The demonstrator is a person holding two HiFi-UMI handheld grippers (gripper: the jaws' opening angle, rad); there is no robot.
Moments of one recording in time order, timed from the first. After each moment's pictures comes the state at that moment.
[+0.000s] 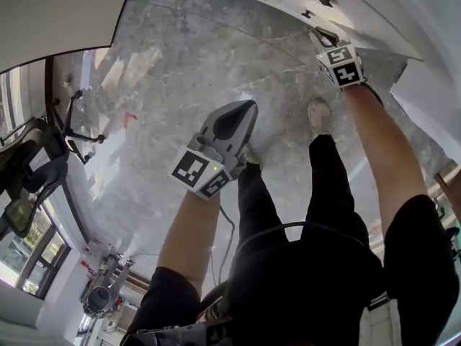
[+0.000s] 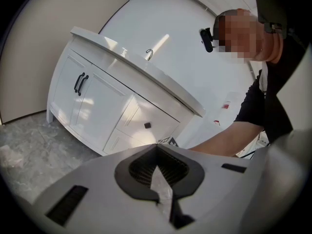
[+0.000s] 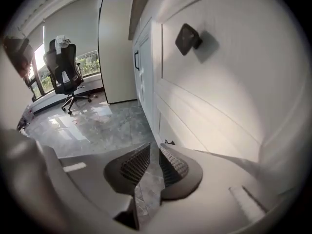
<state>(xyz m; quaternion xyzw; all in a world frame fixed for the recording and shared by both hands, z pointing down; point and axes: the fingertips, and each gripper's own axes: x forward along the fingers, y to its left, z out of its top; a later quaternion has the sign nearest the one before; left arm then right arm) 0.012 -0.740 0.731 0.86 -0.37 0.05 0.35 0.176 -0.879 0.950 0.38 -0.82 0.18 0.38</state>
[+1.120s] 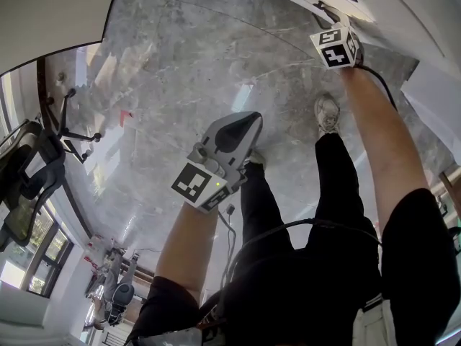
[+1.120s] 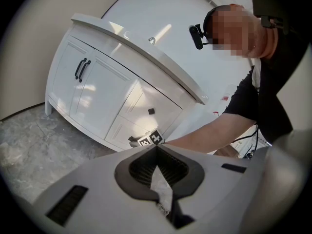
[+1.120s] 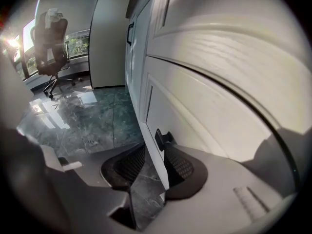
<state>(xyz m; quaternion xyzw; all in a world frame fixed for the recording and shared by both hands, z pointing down) 0.005 -0.727 0.792 0.86 -0.34 0.08 0.37 0.173 -0.923 1.042 0.43 -0.77 0.14 0.44</state>
